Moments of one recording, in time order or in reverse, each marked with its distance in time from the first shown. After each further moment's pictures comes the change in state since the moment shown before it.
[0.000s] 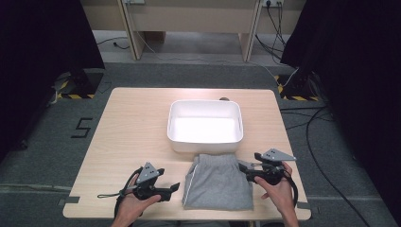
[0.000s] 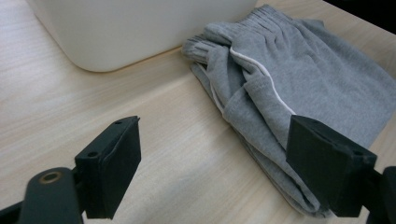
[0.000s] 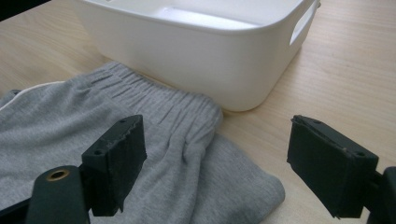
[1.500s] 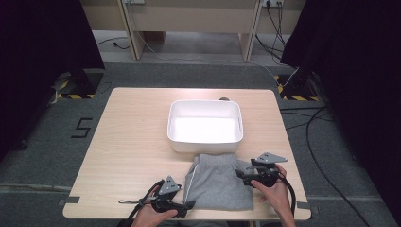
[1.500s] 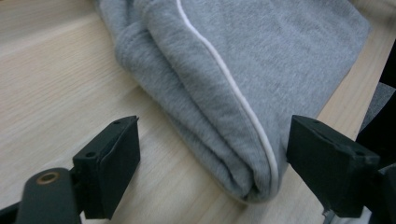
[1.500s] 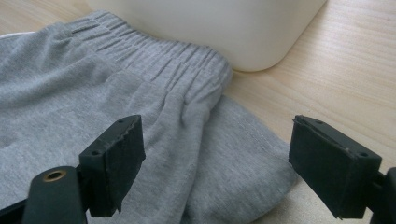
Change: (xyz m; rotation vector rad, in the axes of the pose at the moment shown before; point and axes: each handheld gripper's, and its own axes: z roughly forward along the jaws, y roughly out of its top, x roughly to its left) left arm -0.042 -0.022 0.040 0.134 -0.118 0.052; right arm -0.004 -0.020 0.022 0.101 0.028 -0.010
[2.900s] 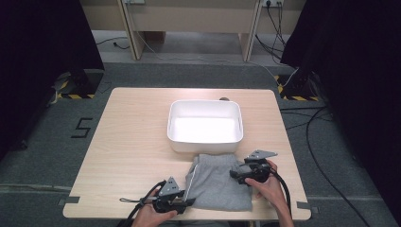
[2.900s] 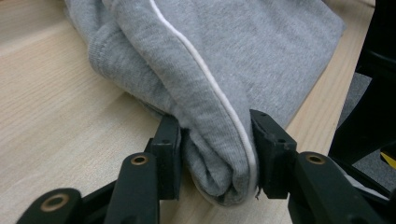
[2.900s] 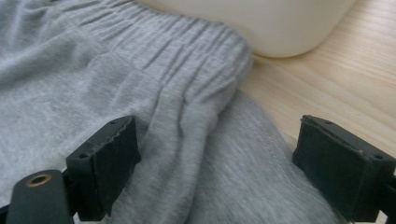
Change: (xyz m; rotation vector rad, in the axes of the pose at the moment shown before) left arm 0.001 -0.002 -0.001 -0.009 -0.066 0.037; right arm -0.006 0.002 0.032 0.083 0.084 -0.014
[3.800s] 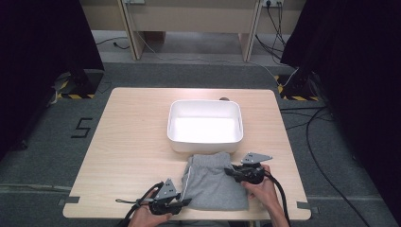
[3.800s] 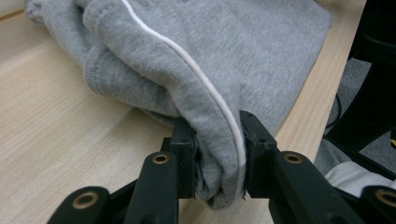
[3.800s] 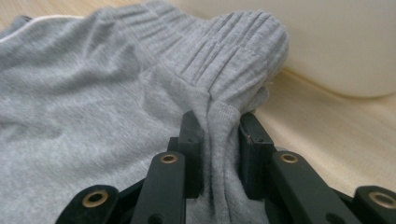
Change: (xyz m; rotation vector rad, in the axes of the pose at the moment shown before) left arm -0.001 -0.002 -0.012 0.003 0.004 0.070; right arm 0.025 0.005 0.002 -0.080 0.108 -0.087
